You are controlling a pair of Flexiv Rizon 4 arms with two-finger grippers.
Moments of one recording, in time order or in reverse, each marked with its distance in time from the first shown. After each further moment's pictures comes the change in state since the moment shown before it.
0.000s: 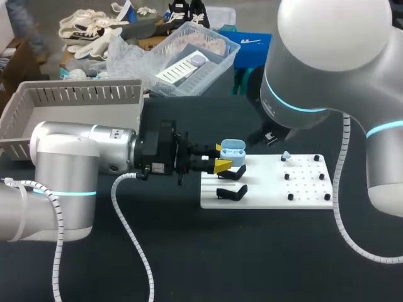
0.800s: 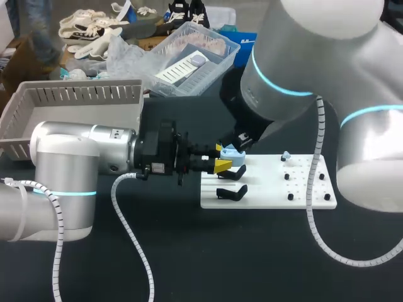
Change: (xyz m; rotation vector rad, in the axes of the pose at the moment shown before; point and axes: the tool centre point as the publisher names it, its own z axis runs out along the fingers) left arm 0.000 0.000 0.000 0.000 0.000 0.000; right arm -0.020 0.053 0.003 -0.220 0.027 -0.021
